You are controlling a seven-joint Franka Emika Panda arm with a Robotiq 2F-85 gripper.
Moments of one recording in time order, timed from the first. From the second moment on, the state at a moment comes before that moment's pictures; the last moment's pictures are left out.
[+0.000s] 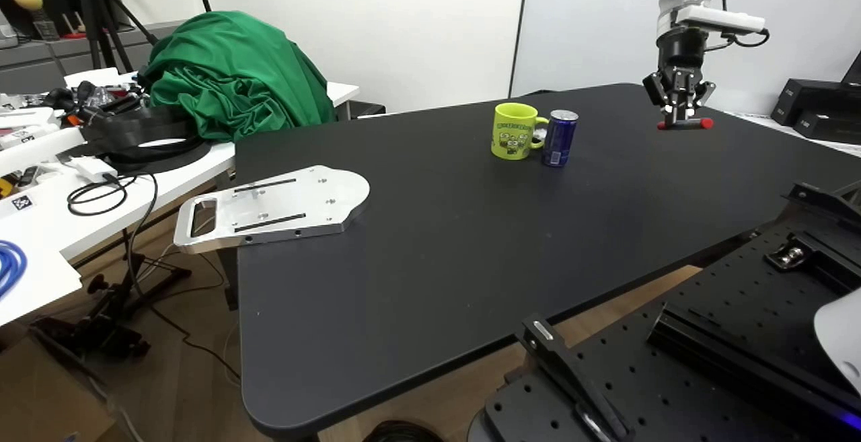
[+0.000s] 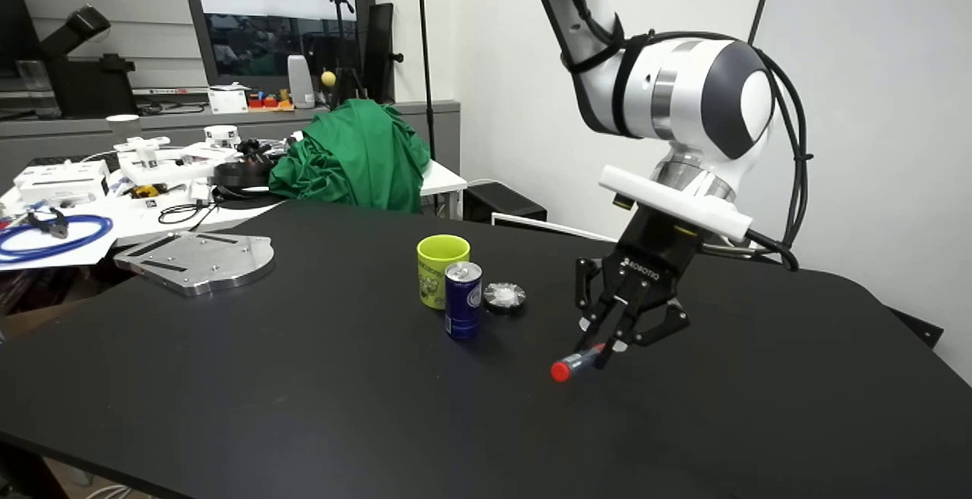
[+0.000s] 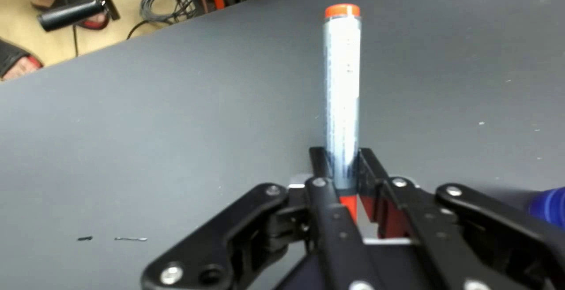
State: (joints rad) arm -0.51 0.86 -0.21 -1.50 0.15 1.64 -0.26
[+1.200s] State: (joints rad) arm -0.58 1.27 -0.04 -0.81 0.98 1.10 0.55
